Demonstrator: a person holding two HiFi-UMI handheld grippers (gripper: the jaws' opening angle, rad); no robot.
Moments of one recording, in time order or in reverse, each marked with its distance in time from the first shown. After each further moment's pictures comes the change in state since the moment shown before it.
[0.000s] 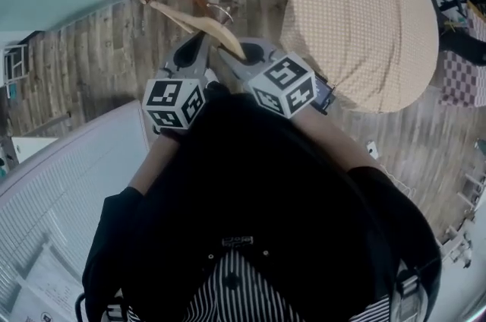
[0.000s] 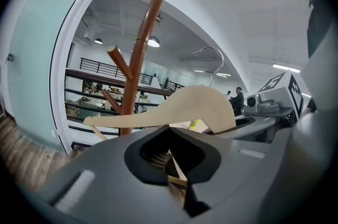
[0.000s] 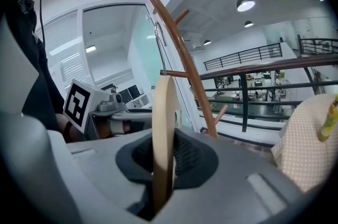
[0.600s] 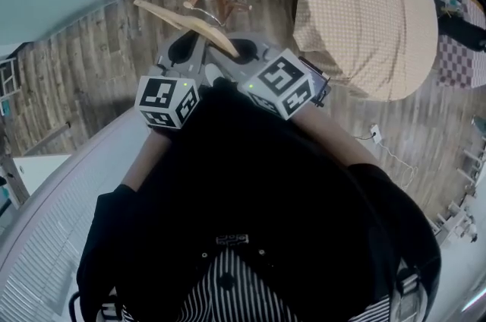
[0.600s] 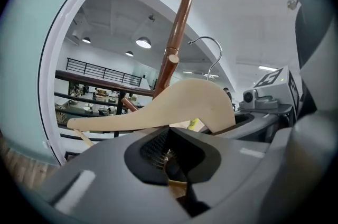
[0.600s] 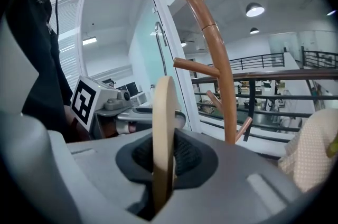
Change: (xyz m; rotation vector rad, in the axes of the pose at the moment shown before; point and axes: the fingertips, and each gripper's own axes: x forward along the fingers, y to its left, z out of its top) left arm -0.011 0.107 0.013 0.056 -0.020 -0.139; right arm 0.115 0.033 0.031 -0.090 -0.005 -0.030
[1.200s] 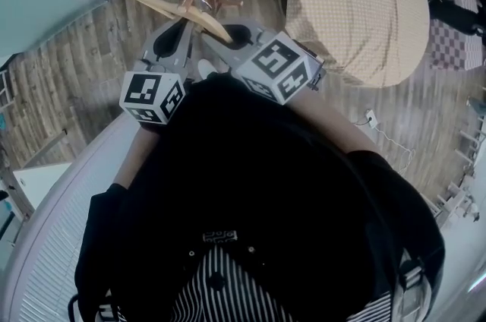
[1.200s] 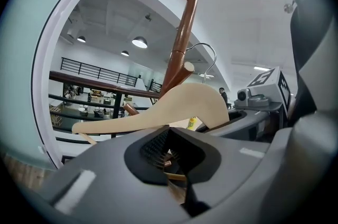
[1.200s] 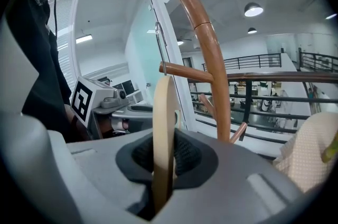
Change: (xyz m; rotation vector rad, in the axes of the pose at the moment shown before) left arm 0.009 0.022 0.018 0.008 0.005 -0.043; right arm 0.013 -0.027 0.017 0.017 0.030 -0.038
